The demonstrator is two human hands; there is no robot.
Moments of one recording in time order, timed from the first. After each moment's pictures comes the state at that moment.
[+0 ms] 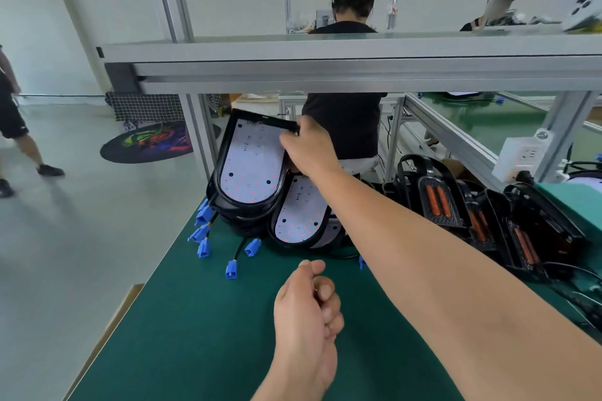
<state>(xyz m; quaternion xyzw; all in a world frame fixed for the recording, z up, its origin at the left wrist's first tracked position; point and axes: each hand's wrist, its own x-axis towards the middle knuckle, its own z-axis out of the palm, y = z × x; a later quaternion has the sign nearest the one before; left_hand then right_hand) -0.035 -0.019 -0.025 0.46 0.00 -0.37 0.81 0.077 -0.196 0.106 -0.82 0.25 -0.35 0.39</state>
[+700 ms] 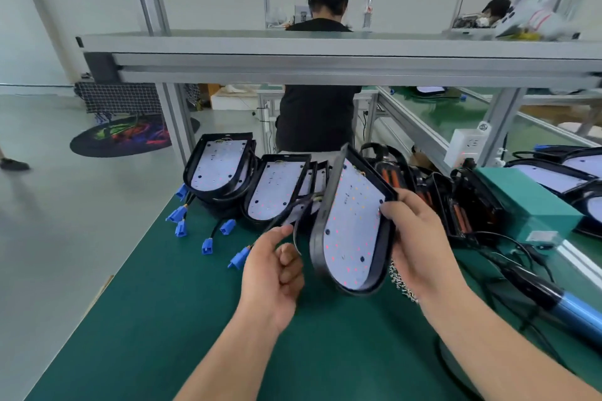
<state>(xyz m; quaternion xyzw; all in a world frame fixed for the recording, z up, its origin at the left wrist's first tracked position) -0.034 -0.012 -0.012 0.43 -0.05 -0.42 0.80 -0.187 -0.148 0.040 -0.55 0.27 -0.42 0.67</state>
